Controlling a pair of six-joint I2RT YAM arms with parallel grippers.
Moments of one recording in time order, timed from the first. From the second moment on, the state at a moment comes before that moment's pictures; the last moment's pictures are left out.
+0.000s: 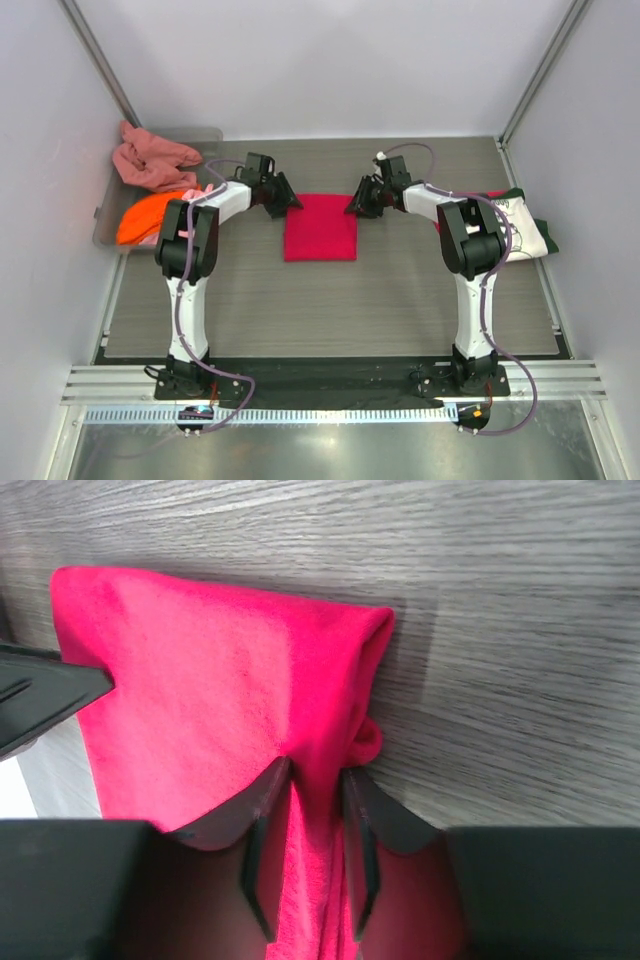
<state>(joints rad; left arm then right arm) -0.28 2.17 1.53 -0.26 0.30 -0.73 0.30 2.17 1.47 -0.14 -0.40 0.60</state>
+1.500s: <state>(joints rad) -0.29 2.16 1.51 -0.23 0.27 -0.69 0.32 2.20 1.58 -0.81 0.88 0.32</state>
